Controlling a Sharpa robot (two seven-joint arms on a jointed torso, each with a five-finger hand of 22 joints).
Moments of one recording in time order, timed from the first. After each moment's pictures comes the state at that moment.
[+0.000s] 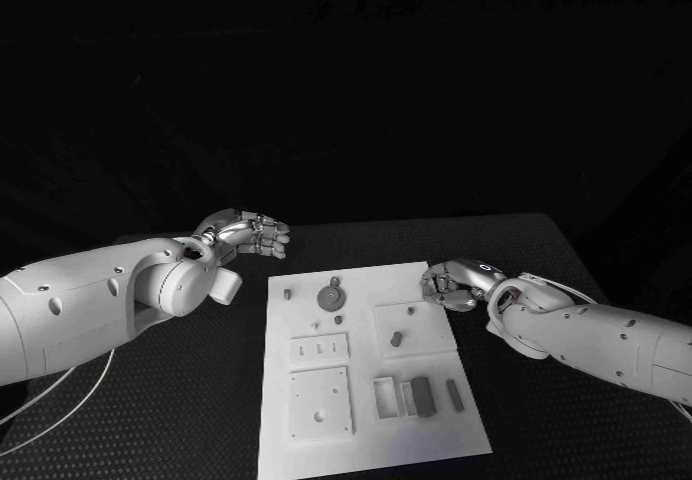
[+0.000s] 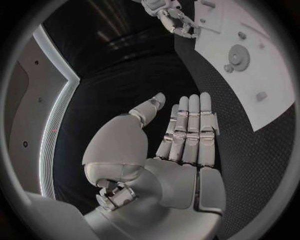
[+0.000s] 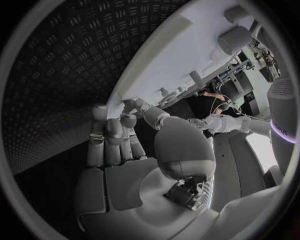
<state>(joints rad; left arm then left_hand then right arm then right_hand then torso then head) 1.37 -0.74 -0.22 1.28 -0.12 -0.21 0.17 1.10 -0.09 0.54 -0.25 0.05 0.84 0.18 0.36 0.47 1.18 0.11 0.14 0.17 1.00 0.09 0.36 0.74 0.04 0.99 -0.01 0.21 0.75 1.07 -0.79 -0.11 1.14 -1.35 -0.42 0.14 1.05 -0.03 0.58 -0.24 0.05 0.79 0.12 0.33 0.50 0.99 0.03 1.21 1.00 1.16 -0.09 1.51 0.82 0.25 1.08 0.01 0.90 1.31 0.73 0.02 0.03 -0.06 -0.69</state>
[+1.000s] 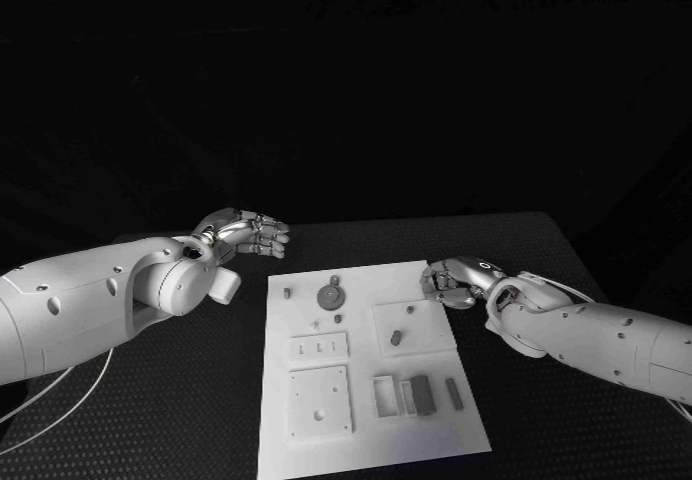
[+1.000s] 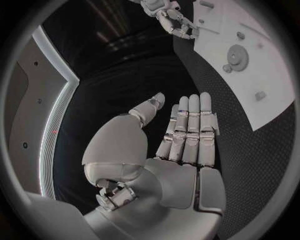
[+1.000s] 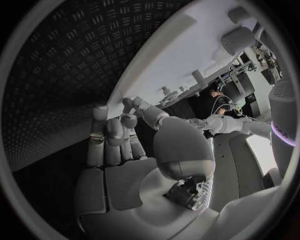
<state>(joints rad) 1.37 -0.74 -0.22 1.28 -0.13 -0.21 0.16 1.10 -0.09 0.54 -0.24 0.05 0.84 0.18 0.36 0.48 1.18 0.11 0.14 0.17 1.01 0.09 0.36 0.75 0.04 0.99 -0.01 0.21 0.75 1.07 -0.79 -0.11 1.14 -1.36 -0.45 0.13 1.06 0.01 0.59 -0.28 0.05 0.80 0.11 0.35 0.52 1.00 0.01 1.21 1.00 1.17 -0.11 1.52 0.82 0.25 1.09 0.00 0.90 1.31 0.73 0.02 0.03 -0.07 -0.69</state>
